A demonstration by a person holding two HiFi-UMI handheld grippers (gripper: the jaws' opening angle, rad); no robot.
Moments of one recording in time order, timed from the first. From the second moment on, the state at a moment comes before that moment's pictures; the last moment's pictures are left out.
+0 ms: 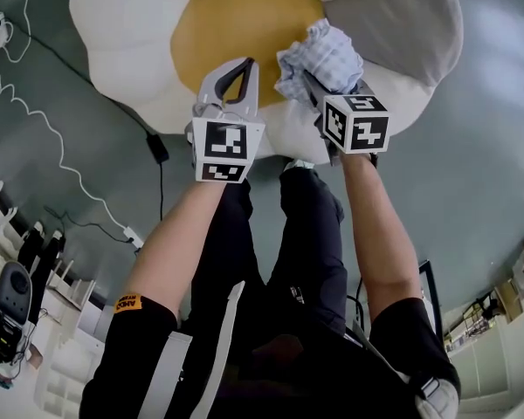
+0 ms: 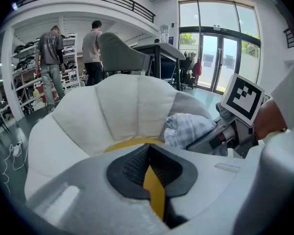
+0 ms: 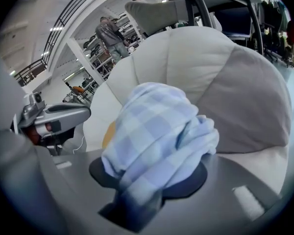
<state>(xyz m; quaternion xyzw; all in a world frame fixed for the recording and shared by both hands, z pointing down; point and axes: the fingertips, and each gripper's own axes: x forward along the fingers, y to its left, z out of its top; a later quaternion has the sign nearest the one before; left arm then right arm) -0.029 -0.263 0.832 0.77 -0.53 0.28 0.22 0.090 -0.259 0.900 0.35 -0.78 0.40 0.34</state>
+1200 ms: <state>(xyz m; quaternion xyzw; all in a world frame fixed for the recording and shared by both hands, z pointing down) -0.005 -0.262 0.767 0.79 -0.49 0.28 0.24 0.134 -0.270 0.832 0.41 -0.73 0.39 0.38</state>
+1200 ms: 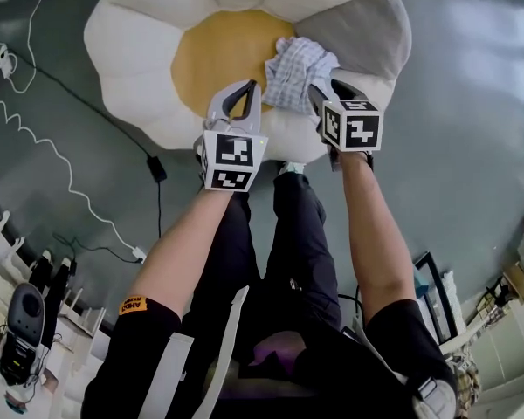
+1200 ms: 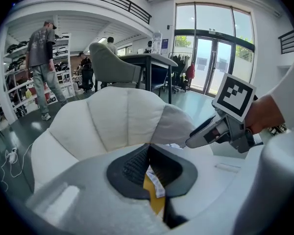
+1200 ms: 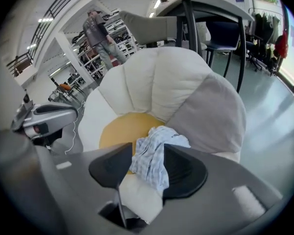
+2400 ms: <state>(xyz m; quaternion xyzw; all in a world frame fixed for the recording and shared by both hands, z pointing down) -0.011 -0.208 0.445 0.81 -0.51 0.21 0.21 0.083 -0.218 0.460 0.45 -0.81 0.26 0.26</state>
